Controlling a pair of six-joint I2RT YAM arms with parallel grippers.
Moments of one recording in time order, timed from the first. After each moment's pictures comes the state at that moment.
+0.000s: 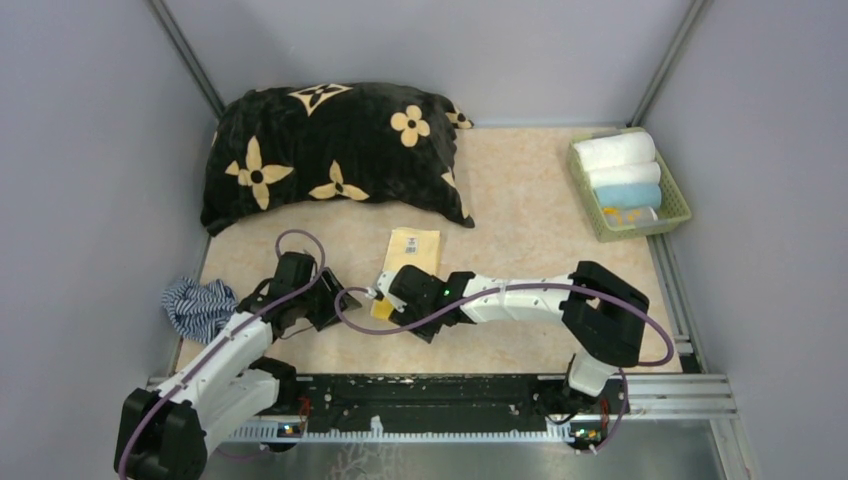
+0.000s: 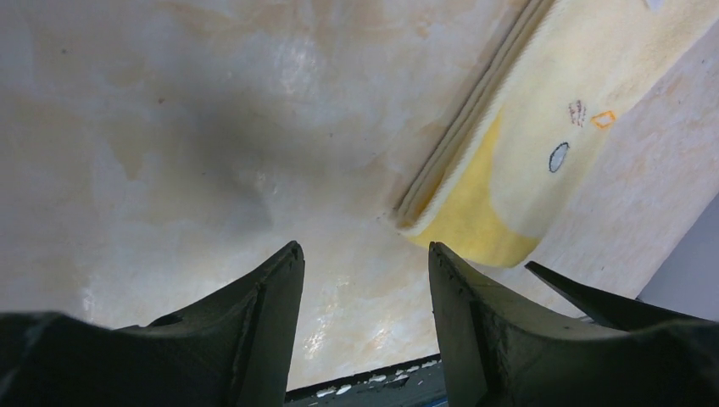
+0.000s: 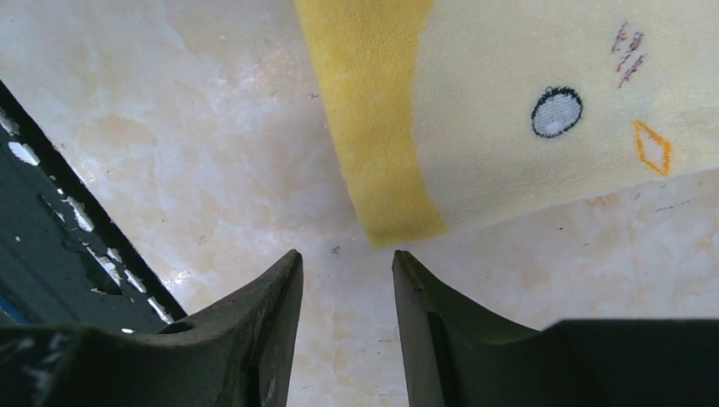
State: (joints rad) left arm -0.33 0.90 0.41 -0.45 0.16 -0.89; right arm 1.17 1.65 1.00 -0.43 0.04 0.00
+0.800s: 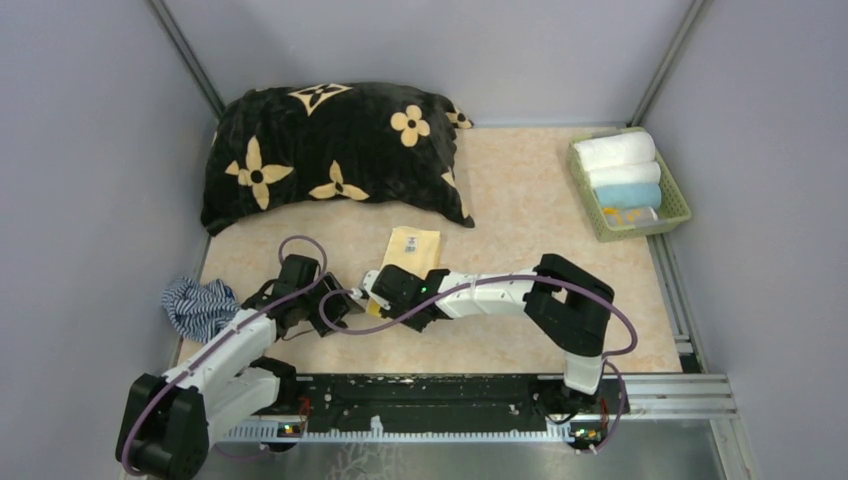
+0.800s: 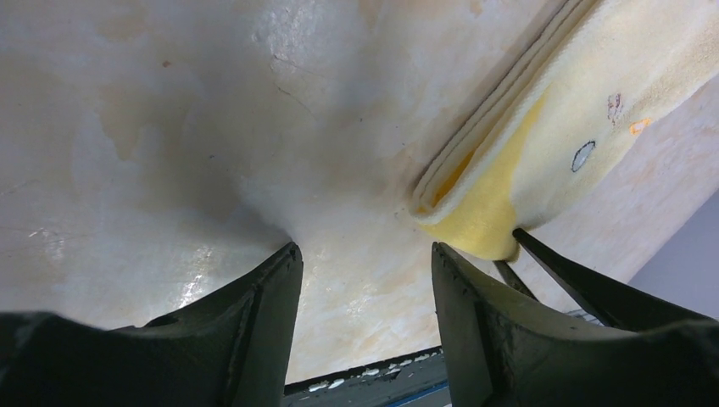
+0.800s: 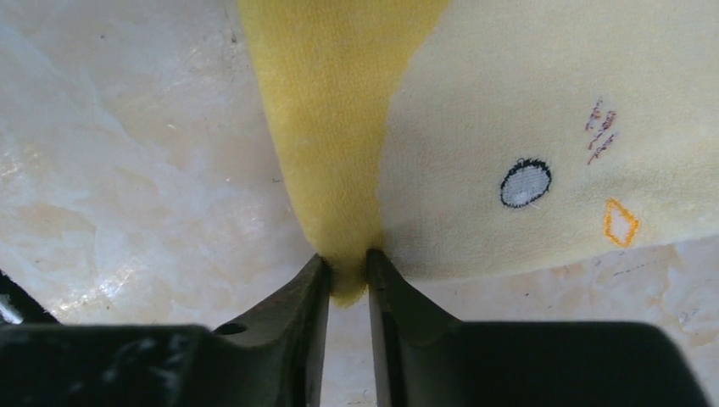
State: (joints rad) left arm -0.33 0.95 0.37 -0.43 0.20 -0.96; right arm 1.18 1.82 1.13 -0.43 0.13 -0.07
